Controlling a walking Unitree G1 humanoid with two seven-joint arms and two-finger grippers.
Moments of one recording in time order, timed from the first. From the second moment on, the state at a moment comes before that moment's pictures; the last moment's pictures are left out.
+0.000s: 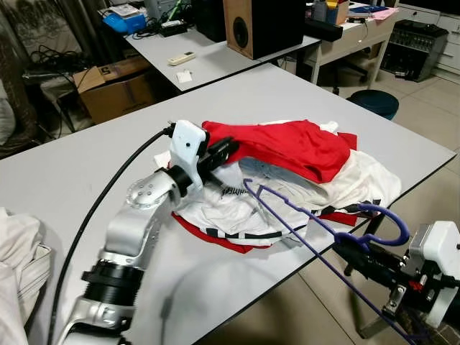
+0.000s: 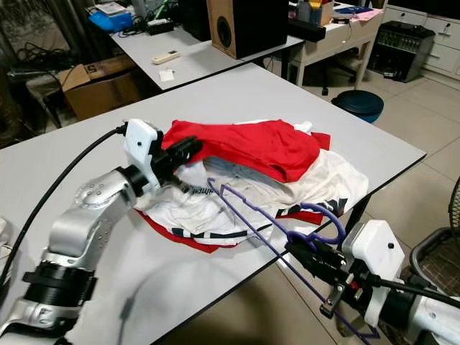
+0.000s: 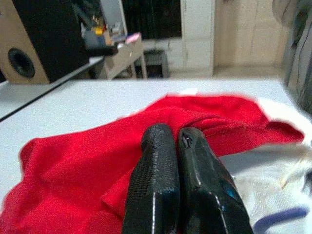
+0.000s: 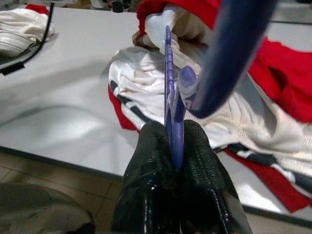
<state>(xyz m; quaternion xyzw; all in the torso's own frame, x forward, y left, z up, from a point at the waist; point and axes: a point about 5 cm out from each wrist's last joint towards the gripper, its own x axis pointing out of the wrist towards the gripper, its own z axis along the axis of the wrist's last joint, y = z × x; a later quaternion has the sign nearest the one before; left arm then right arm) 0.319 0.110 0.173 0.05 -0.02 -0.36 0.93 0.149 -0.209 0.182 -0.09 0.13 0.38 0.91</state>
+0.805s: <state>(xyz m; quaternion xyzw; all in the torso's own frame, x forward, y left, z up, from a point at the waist) 0.316 0.113 0.155 0.11 0.03 -0.37 0.92 0.133 -0.222 0.179 -0.10 0.17 0.36 0.91</state>
